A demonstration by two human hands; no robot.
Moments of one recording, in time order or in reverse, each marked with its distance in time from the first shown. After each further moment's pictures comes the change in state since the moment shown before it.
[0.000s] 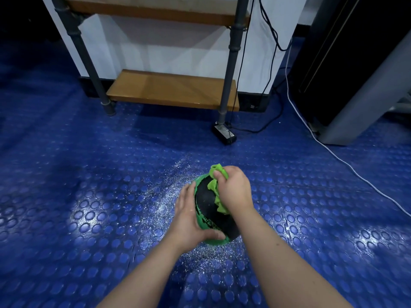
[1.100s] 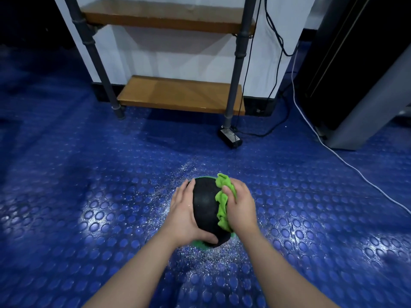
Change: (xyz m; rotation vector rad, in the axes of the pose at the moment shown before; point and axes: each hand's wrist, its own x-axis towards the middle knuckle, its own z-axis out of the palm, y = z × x) left_hand -0.002 0.012 -0.035 0.219 -0.018 -0.026; right_hand -0.032 0.026 0.012 0.219 0.038 -0.072
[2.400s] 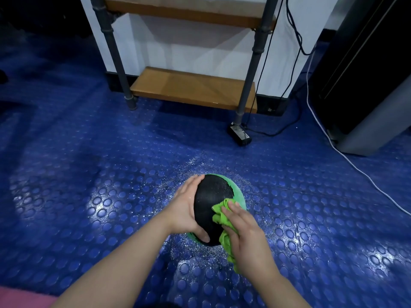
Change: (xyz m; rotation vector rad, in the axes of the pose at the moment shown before) left_hand 0.004 -0.018 -0.017 -0.063 -0.190 0.030; right_hand -0.077 0.004 -0.021 -0.232 -0.214 -0.313
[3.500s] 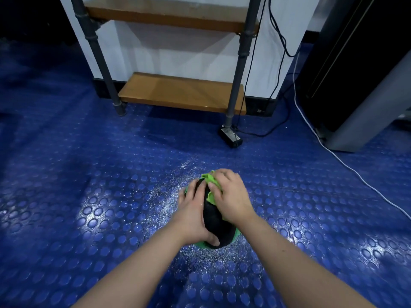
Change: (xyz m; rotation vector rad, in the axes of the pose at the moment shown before) left_hand 0.003 0.034 0.024 0.215 0.064 -0.048; right_hand 0.102 0.009 -0.002 -0.157 0.001 -0.008
